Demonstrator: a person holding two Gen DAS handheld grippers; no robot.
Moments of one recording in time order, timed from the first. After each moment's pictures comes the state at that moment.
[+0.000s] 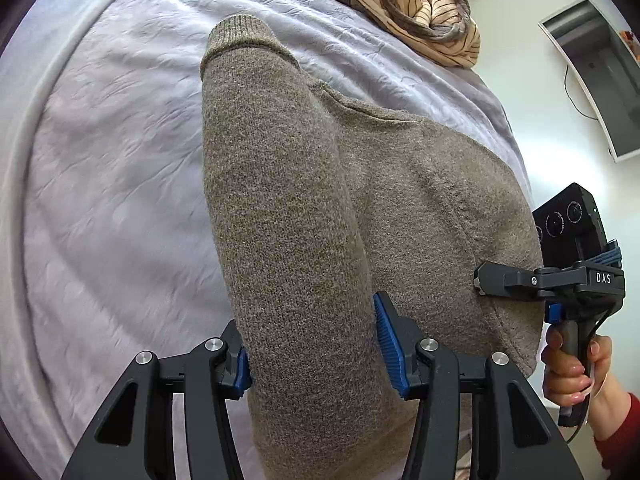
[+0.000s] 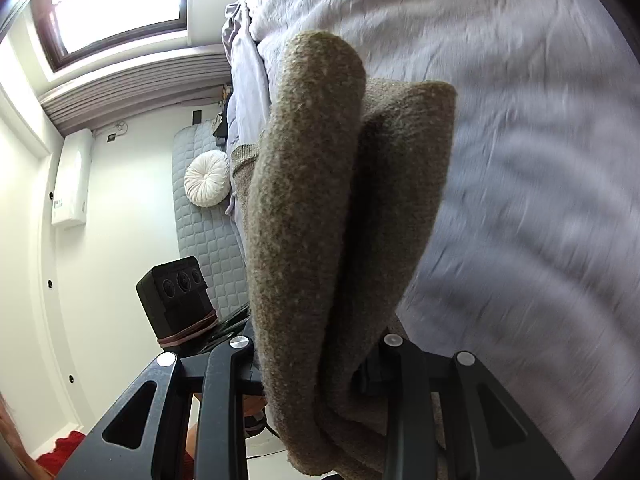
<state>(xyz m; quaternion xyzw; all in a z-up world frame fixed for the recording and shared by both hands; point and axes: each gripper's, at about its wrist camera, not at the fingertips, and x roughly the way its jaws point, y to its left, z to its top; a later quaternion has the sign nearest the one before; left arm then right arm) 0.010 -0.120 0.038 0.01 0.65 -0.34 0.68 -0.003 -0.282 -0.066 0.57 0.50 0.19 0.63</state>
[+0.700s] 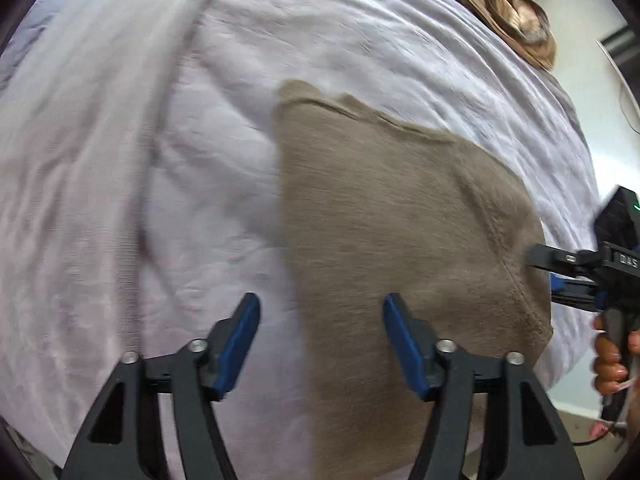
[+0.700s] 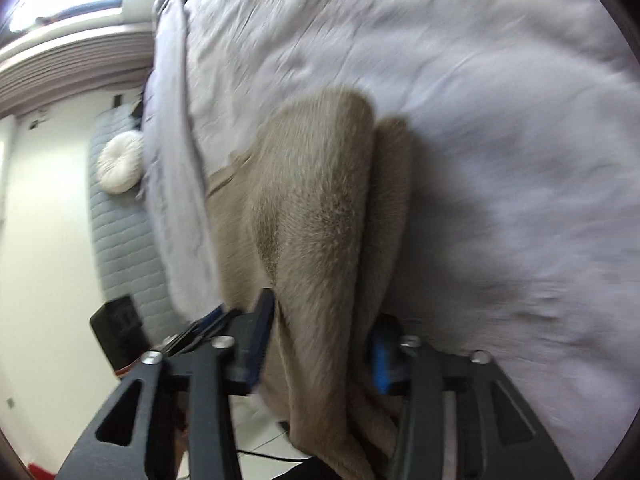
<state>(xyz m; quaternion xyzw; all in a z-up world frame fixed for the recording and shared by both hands) -0.033 0.049 -0.011 0.03 0.66 -0.23 0.72 0.027 -0.163 -0.119 0.49 0.59 0.06 0.64</state>
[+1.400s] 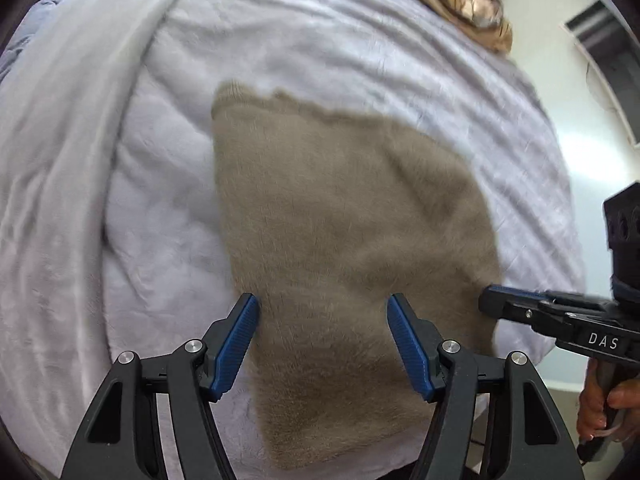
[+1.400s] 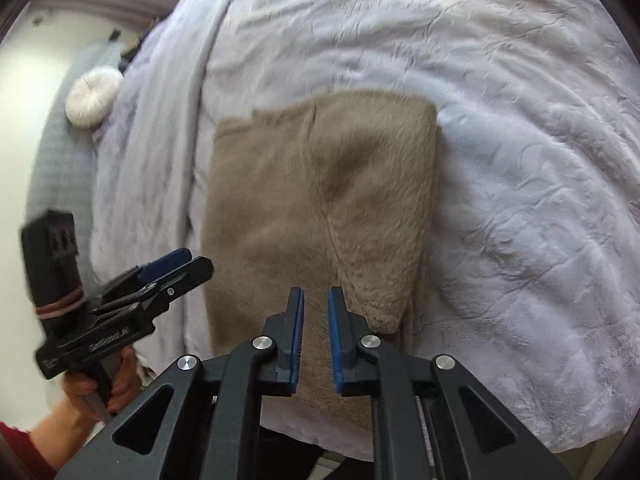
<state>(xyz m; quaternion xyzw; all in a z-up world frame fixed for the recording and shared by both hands) -0.064 0.030 -0.002 0.04 0.65 -0.29 0.71 -0.042 -0.111 -0.052 0.28 0.63 0.03 0.73</state>
